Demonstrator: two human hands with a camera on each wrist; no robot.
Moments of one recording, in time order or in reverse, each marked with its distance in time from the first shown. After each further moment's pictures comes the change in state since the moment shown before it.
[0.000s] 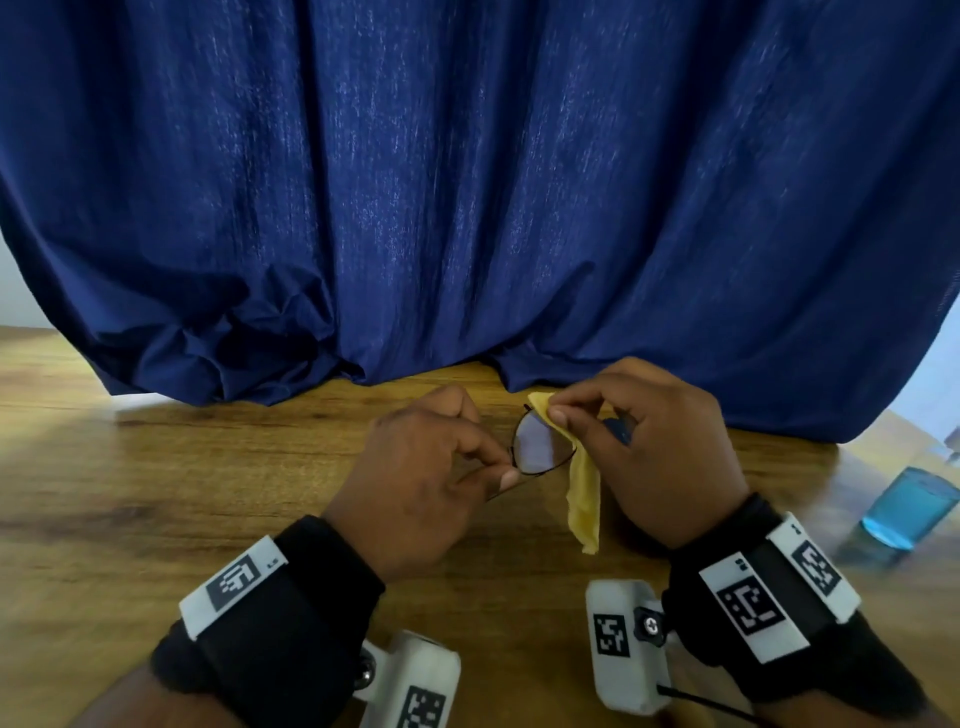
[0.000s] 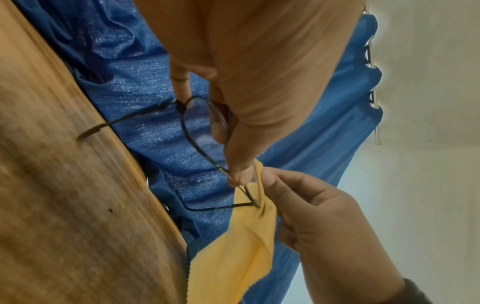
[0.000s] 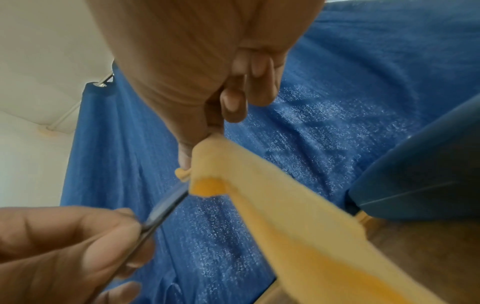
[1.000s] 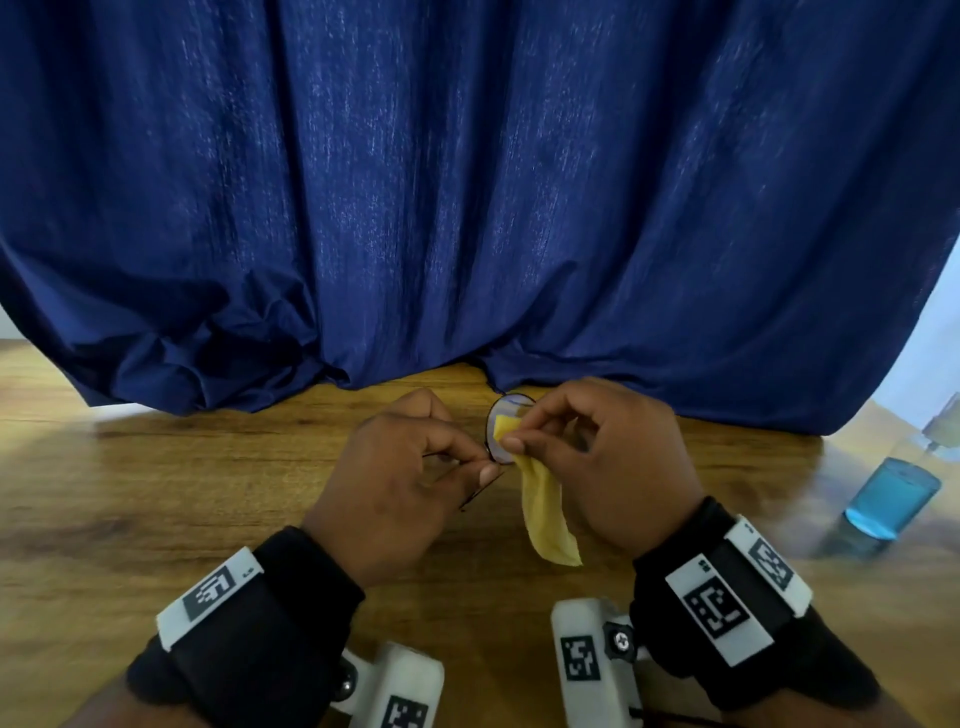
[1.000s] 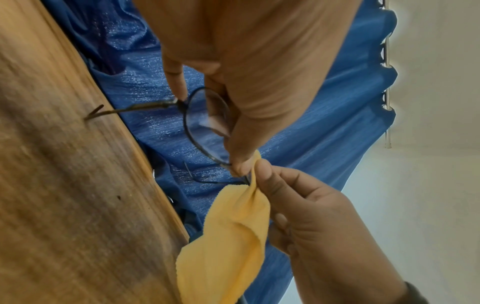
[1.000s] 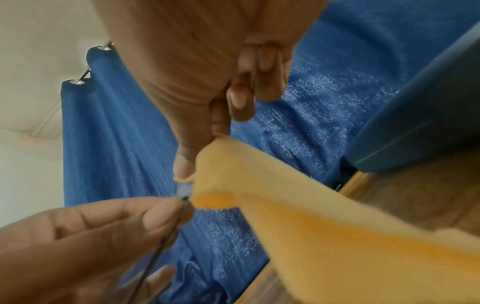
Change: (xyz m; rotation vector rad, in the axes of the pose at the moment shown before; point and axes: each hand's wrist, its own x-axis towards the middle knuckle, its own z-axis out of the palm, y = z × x) left_hand -0.002 0.003 0.000 -0.121 0.018 -0.110; right_hand -0.004 -0.007 0.010 0.126 -0.103 0.161
